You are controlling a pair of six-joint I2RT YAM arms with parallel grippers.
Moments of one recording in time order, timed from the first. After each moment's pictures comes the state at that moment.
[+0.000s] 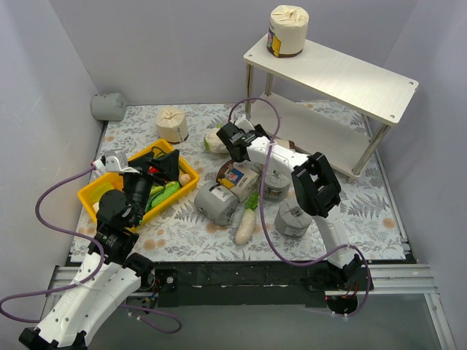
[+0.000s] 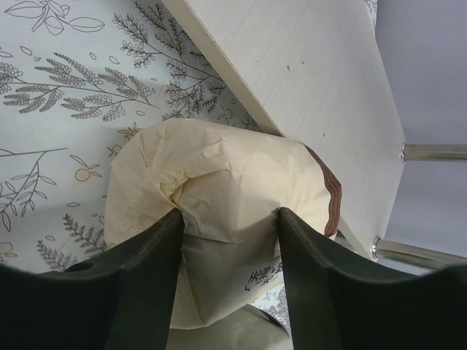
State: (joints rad) left arm -0.48 0.50 0.62 0.11 -0.28 -0.44; right arm 0.76 2.24 1.85 -0.77 0.99 0.14
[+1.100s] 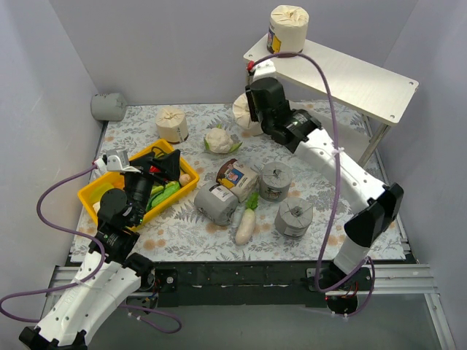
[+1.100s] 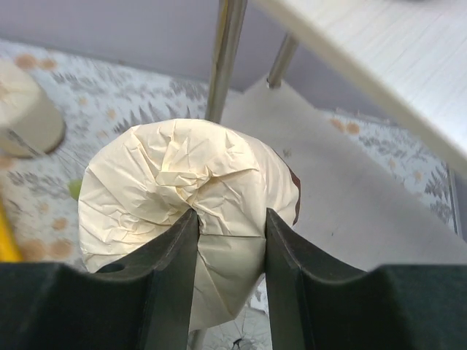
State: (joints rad) left arm -0.48 0.51 0.62 0.11 -0.28 -0.44; right arm 0.75 1.72 1.82 -0.56 0.58 0.08
